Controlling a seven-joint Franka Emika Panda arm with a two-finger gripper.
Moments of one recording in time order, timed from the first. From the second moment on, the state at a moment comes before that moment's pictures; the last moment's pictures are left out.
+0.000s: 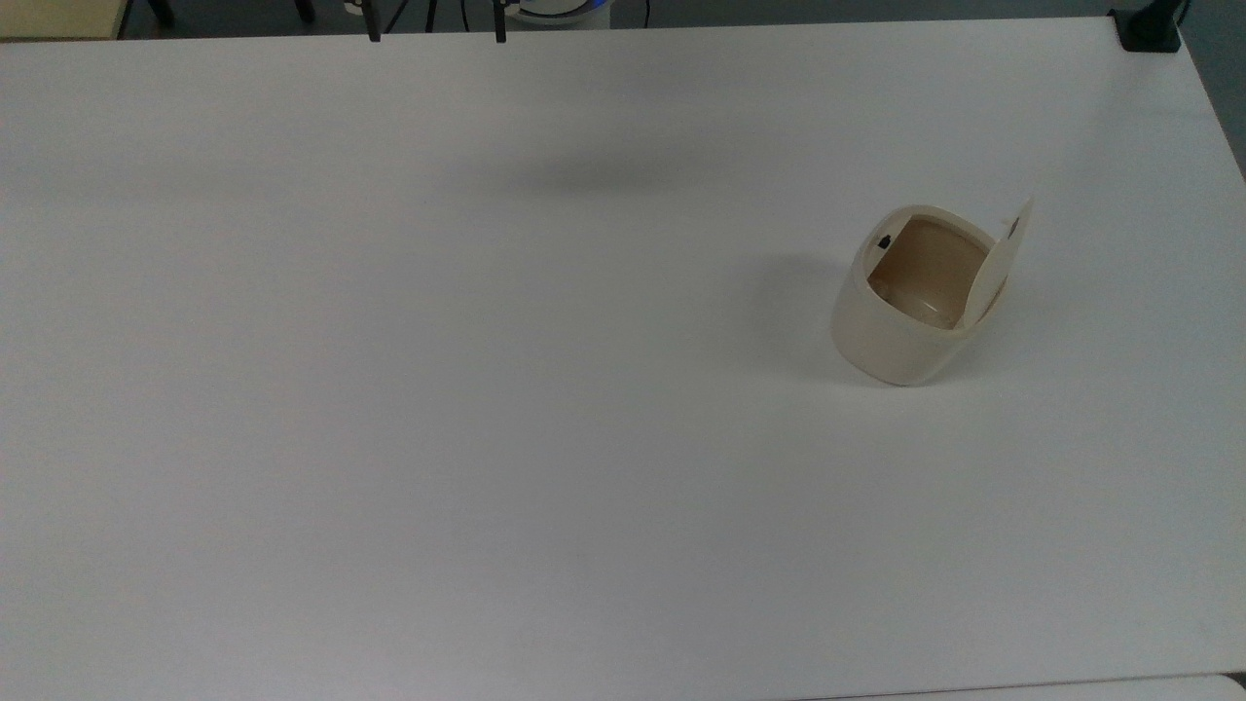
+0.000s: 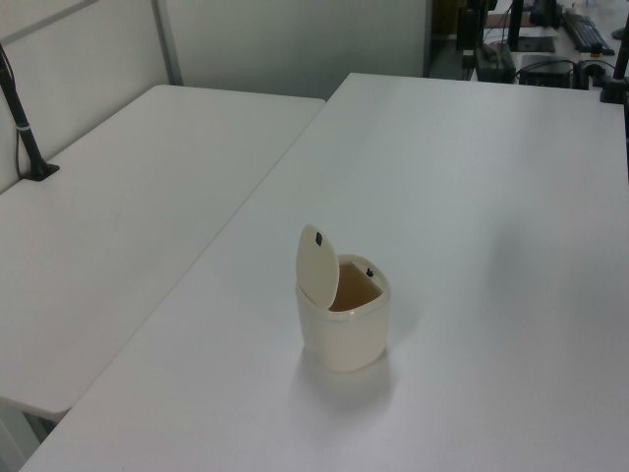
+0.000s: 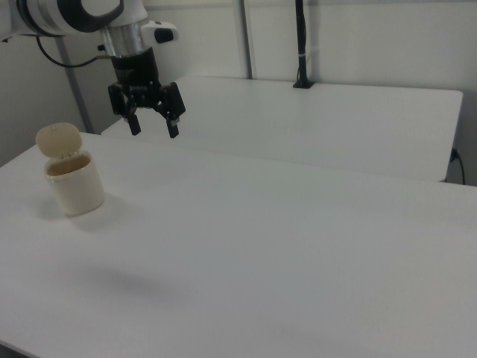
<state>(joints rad) 0.04 0.05 -0.05 -1.51 -0.07 1.54 -0.11</state>
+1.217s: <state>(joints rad) 0.03 0.05 -0.05 -1.51 -0.07 1.54 -0.11</state>
